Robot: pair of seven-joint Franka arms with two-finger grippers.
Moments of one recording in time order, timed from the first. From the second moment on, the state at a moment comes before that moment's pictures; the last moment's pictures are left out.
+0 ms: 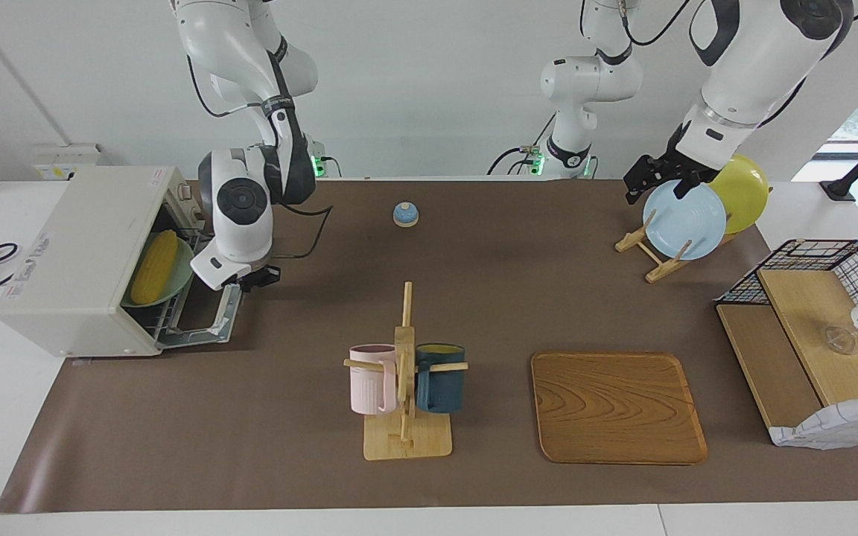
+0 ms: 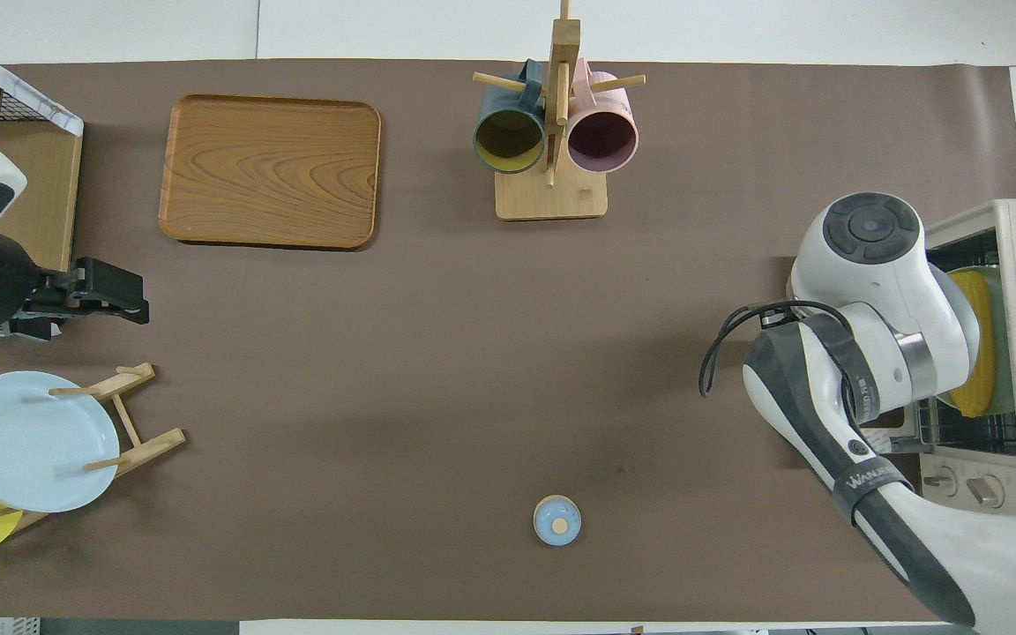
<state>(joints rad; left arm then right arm) -0.06 -0.07 -0.07 -1.70 -0.07 1.52 -0.21 0.17 0.16 -0.05 -2.02 -0.30 1.93 0.20</state>
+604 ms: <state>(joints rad) -0.06 -0.07 -0.07 -1.70 -0.07 1.52 -0.21 0.00 0.03 -0.06 -1.94 -0.30 1.79 0.00</state>
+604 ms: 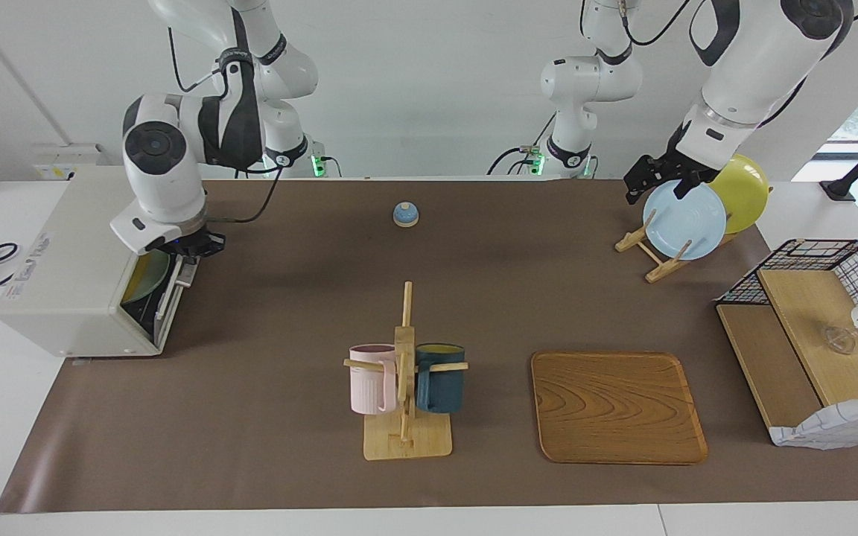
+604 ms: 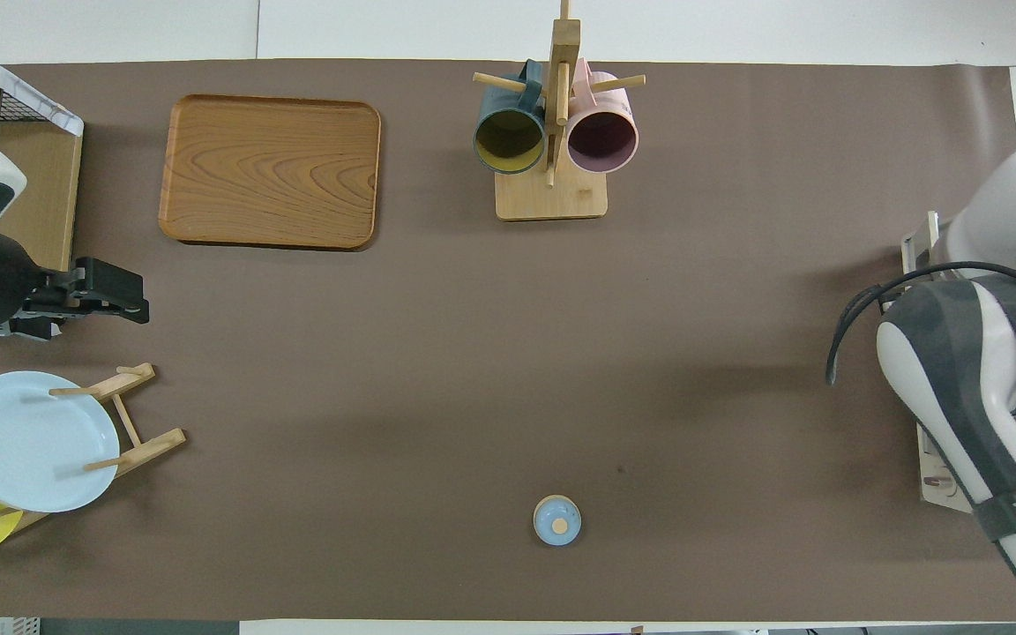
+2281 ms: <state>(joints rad) -0.06 -0.07 -0.07 -1.70 -0.07 1.53 -0.21 -0.05 0.05 -0.06 -1.57 0.01 1.43 -0.07</state>
